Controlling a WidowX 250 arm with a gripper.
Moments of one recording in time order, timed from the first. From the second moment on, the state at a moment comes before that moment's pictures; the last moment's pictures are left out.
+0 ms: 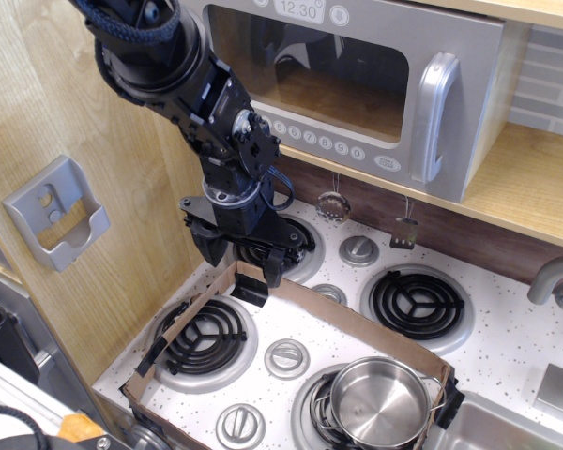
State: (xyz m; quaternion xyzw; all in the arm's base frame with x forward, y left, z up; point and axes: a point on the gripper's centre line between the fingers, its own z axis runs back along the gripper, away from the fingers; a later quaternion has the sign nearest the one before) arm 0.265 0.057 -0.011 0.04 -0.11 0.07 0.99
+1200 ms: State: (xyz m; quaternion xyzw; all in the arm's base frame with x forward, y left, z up) arm 0.301 -0.014 0.066 -0.01 -0.12 0.03 0.99
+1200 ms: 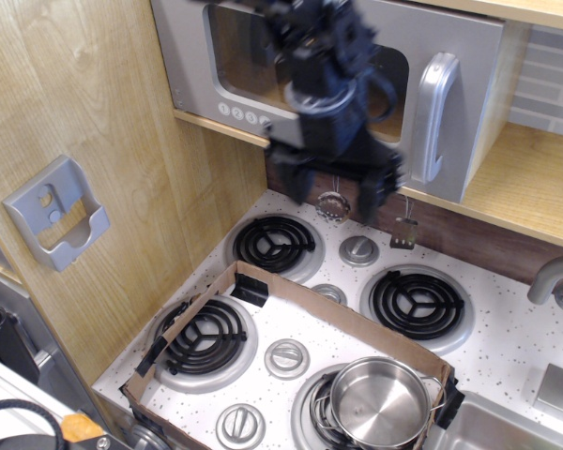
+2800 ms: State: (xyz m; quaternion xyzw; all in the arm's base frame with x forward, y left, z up) arm 0.374 -0.051 0.107 0.03 -0.17 -0.01 0.98
